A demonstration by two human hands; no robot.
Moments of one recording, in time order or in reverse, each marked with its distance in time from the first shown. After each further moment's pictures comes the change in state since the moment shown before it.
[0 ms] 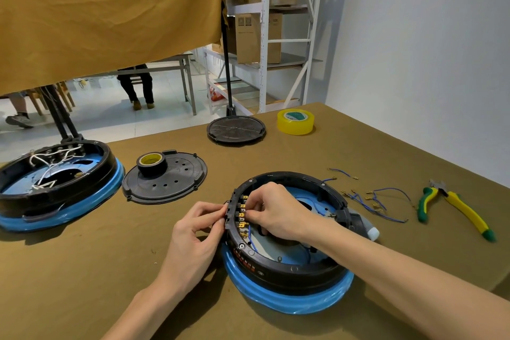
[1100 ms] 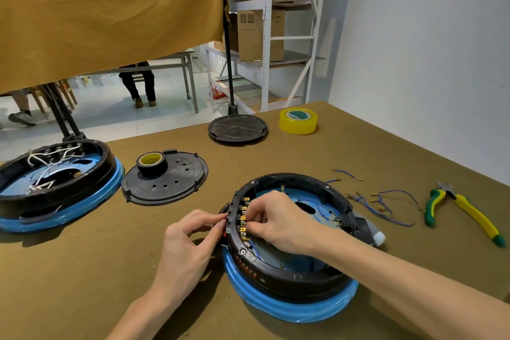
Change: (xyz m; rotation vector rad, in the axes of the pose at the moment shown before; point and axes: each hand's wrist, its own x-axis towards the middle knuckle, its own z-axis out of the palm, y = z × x) left_hand 0.000 0.000 -0.005 0.062 0.079 0.019; right_hand -0.006 0.004 0.006 0.016 -0.024 -0.070
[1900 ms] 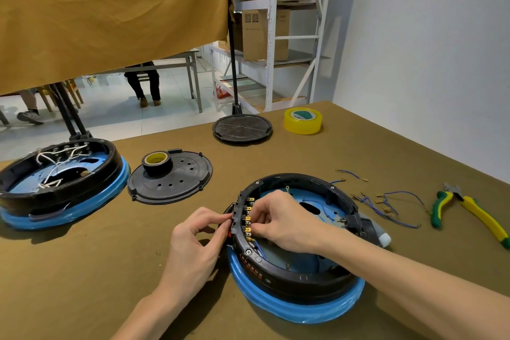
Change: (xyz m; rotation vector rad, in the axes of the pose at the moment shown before) left_hand 0.000 -0.005 0.002 0.049 -0.005 0.029; right_hand -0.001 -0.004 -0.003 0.032 -0.041 0.026
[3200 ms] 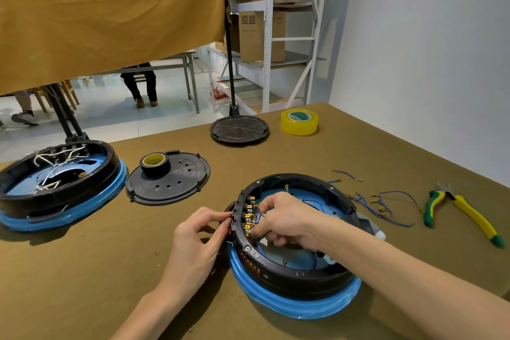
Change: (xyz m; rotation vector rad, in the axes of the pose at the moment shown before) left_hand 0.002 -0.002 0.003 0.037 -0.024 0.006; right_hand -0.001 -0.016 -0.008 0.523 -0.058 0.524
